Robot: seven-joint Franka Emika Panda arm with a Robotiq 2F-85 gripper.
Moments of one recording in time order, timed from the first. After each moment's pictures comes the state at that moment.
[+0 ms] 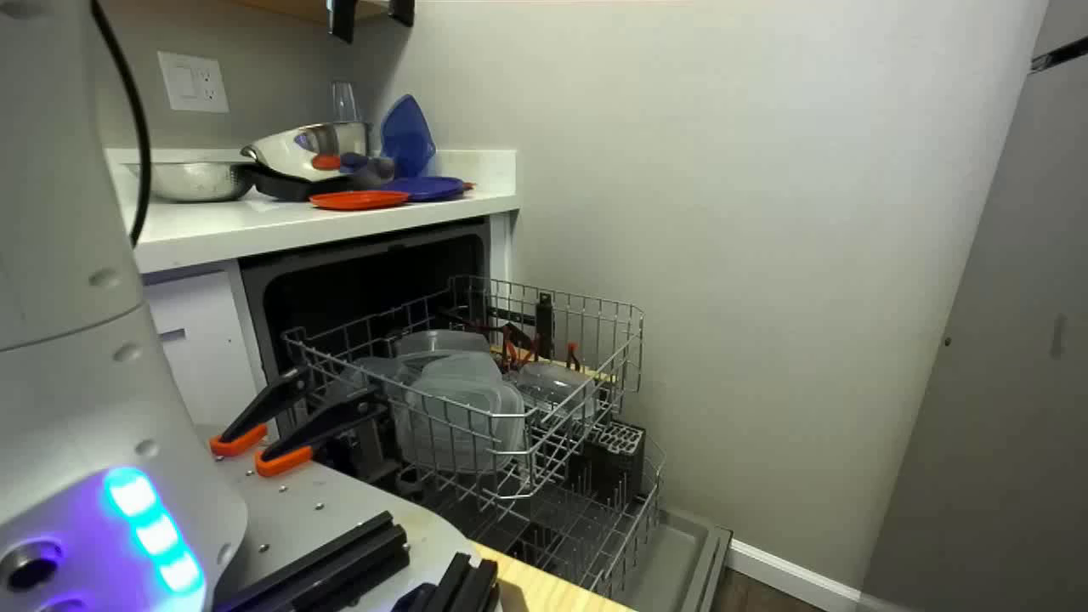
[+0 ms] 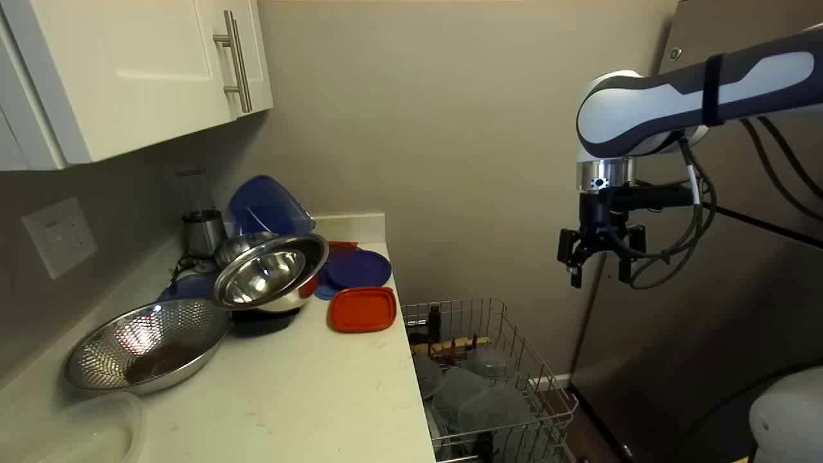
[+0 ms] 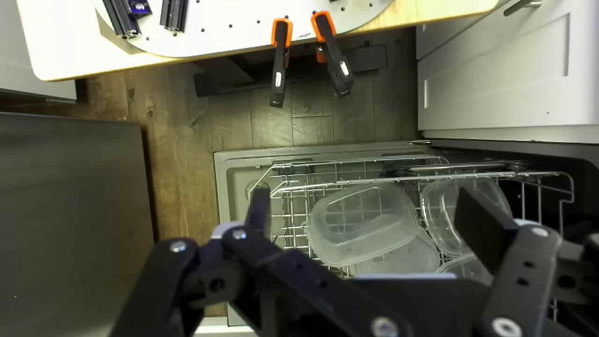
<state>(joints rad) 0.02 -0.58 0.12 -2.47 0.10 1.64 0.26</state>
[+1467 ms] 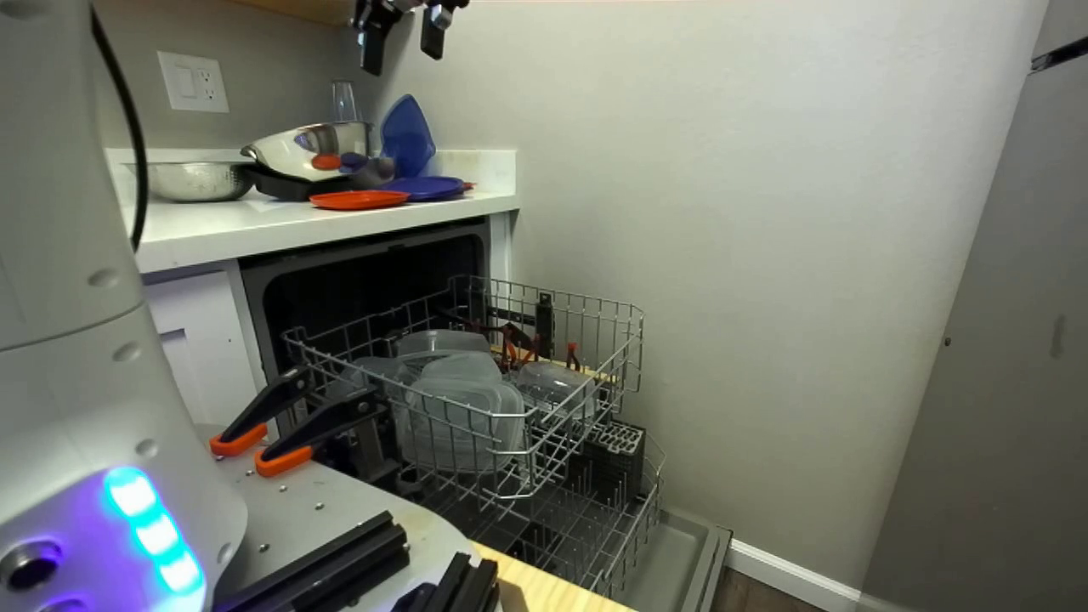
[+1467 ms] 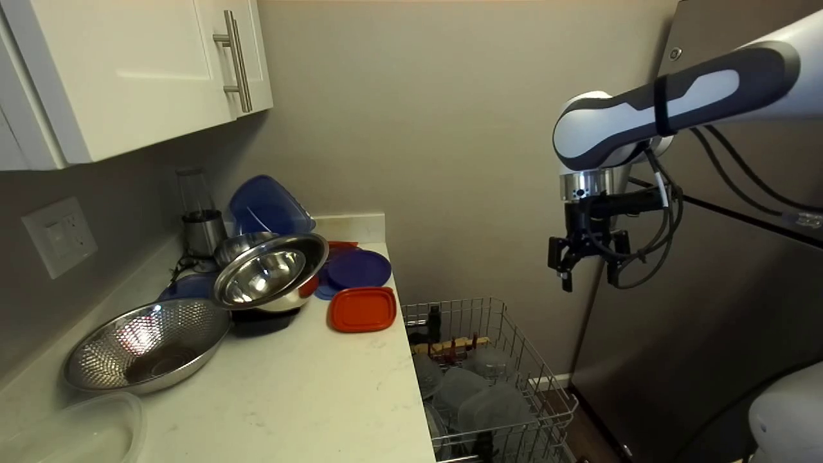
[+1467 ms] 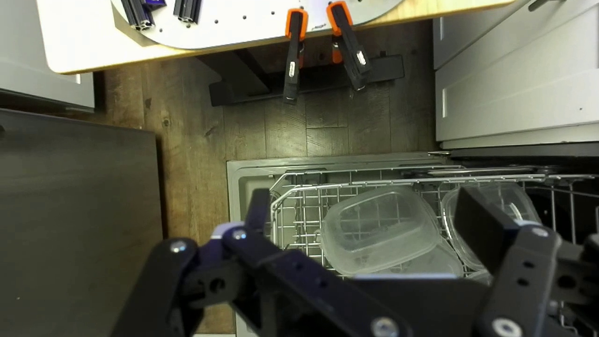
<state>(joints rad) 0.01 -0.42 0.11 -2.40 0.05 1.67 0.26</state>
